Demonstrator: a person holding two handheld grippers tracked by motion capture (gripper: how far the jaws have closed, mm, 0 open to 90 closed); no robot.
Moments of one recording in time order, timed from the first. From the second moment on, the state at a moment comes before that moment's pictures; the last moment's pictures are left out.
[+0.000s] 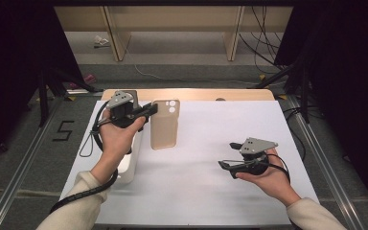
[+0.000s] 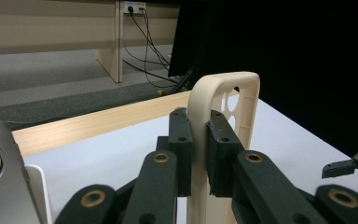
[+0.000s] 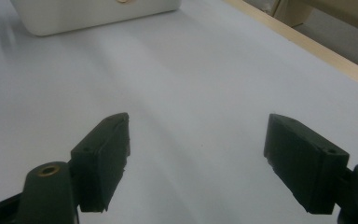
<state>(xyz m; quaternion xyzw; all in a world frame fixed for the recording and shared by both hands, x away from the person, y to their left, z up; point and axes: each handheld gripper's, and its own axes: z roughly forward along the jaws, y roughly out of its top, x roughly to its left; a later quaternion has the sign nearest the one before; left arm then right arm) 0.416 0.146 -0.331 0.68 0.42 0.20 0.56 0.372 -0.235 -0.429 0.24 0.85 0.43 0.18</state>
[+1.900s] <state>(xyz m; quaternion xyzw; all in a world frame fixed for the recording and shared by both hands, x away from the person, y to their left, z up) 0.428 0.207 -0.307 0.67 0.44 0.23 0.56 0.369 -0.260 -0.427 0.29 0.82 0.46 0.19</state>
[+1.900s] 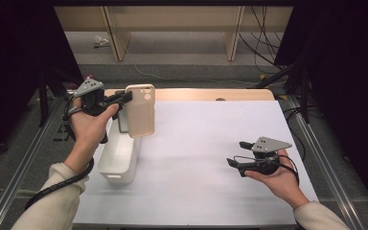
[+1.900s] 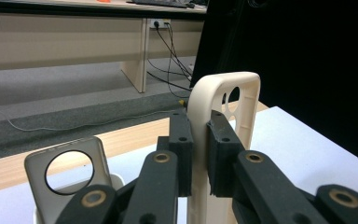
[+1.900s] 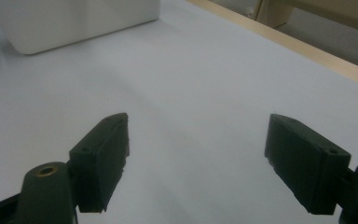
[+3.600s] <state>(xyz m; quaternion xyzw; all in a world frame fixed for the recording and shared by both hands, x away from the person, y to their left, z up) 0.464 0.244 -0.310 0.66 0.46 0.27 0.52 0.368 -0.263 -0.427 0.29 0.82 0.46 0.19</state>
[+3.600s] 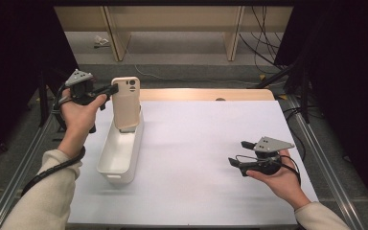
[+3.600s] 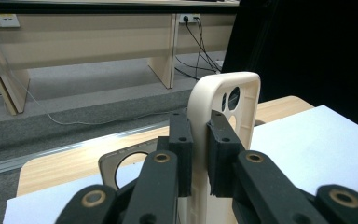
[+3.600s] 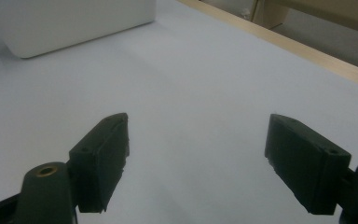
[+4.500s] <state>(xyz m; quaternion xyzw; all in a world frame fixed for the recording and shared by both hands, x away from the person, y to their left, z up) 0.479 0.248 -0.321 0.67 0.47 0.27 0.52 0.368 -0.264 -0.427 0.30 0.81 0.47 0.18</state>
